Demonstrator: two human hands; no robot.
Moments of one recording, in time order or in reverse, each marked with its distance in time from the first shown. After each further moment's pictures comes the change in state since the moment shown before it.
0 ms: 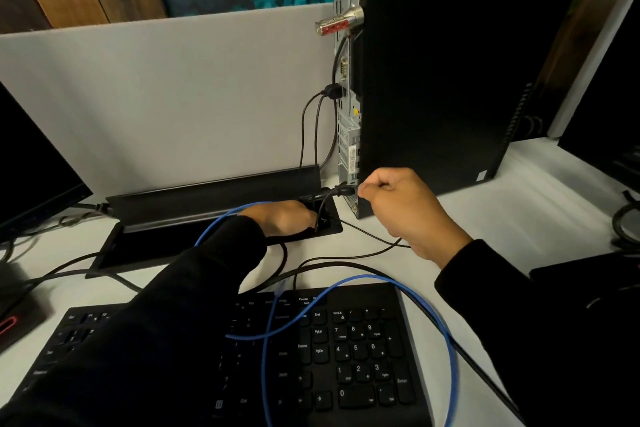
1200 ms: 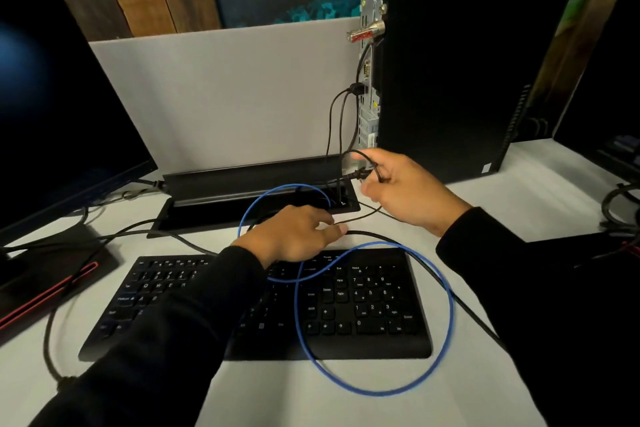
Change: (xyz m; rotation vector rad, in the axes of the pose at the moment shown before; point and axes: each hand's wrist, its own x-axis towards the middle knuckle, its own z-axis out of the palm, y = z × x) left_hand -0.117 -0.010 0.039 0.107 0.212 0.150; right_hand -0.055 -0.041 -0.009 -0.078 -0.274 -0.259
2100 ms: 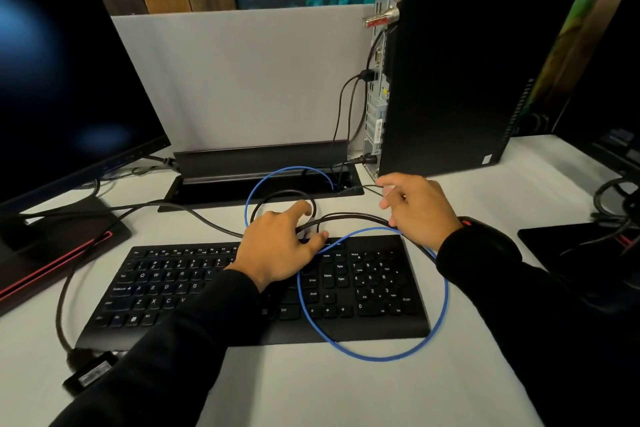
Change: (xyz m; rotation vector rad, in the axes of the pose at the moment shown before) left_hand -0.043 -0.036 0.052 0.088 0.540 0.022; right_hand -0.028 0.043 0.025 -0.237 0.215 0.091
